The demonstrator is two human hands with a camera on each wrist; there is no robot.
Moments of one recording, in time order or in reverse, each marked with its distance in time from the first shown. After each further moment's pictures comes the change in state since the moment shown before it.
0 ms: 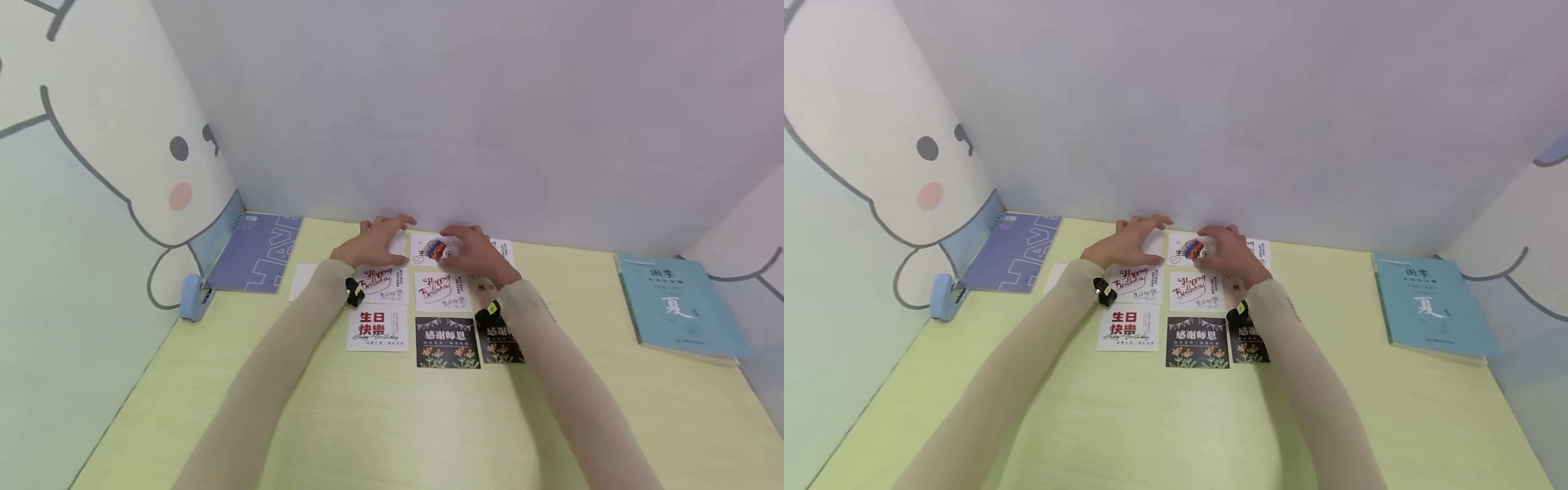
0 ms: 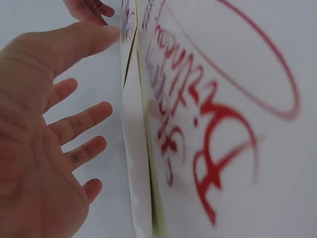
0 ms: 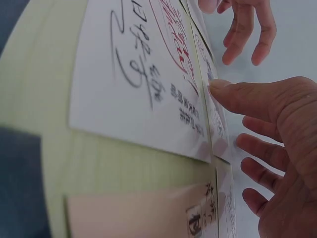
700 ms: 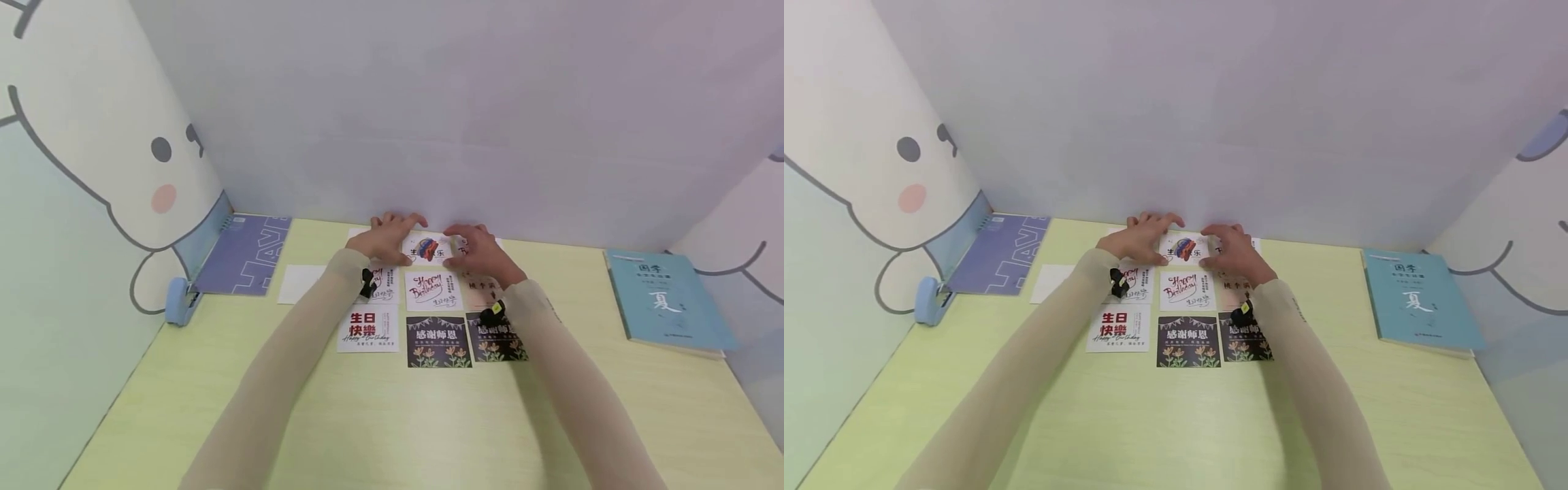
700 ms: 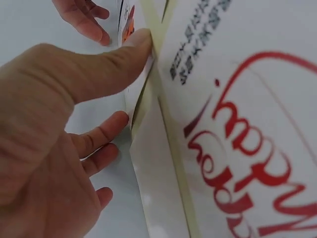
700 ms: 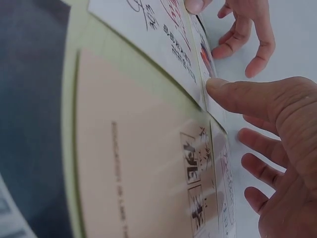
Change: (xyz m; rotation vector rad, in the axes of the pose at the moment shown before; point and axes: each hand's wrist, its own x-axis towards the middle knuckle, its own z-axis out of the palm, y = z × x) left_hand 0.035 0.029 0.007 0.124 -0.117 -0.006; right_hand -0.011 0.019 -0.016 -0.033 0.020 -0.051
